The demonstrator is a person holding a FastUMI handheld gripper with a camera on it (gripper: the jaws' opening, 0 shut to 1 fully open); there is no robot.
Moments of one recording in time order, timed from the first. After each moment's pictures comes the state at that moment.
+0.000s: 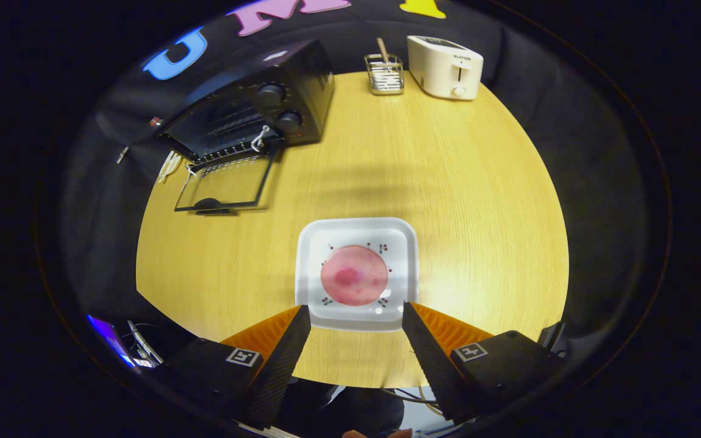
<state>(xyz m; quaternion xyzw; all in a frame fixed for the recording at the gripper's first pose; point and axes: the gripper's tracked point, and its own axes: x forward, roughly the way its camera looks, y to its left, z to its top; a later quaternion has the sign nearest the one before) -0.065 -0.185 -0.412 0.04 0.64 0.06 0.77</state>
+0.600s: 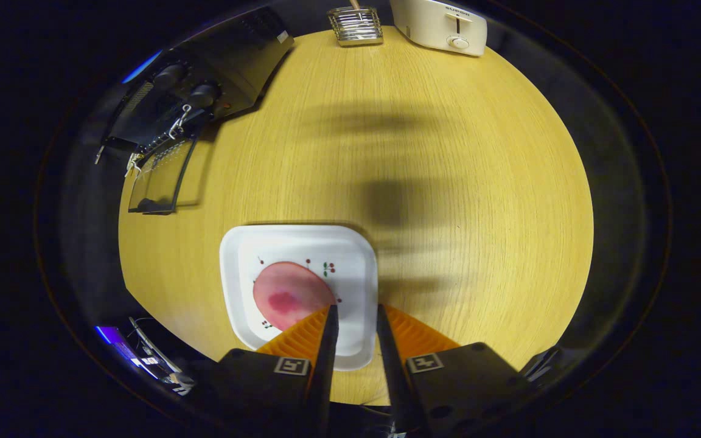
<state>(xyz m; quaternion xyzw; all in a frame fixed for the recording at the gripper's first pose) -0.042 -0.216 -0.488 0.03 0.71 0.07 0.70</state>
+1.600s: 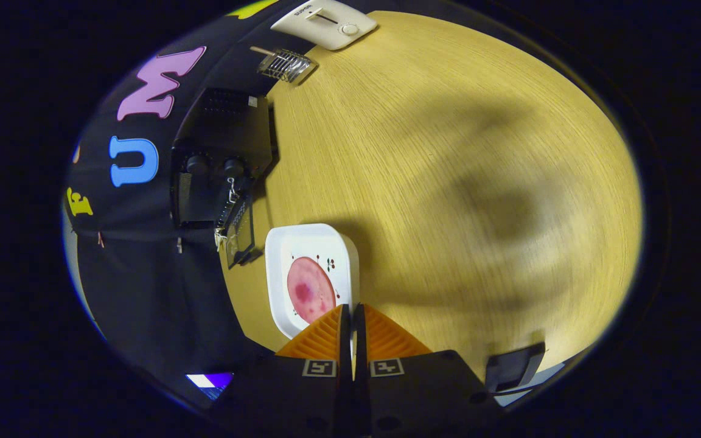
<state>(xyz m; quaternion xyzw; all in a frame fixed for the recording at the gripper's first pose) -0.057 -0.194 -0.434 0.38 0.62 0.07 0.68</state>
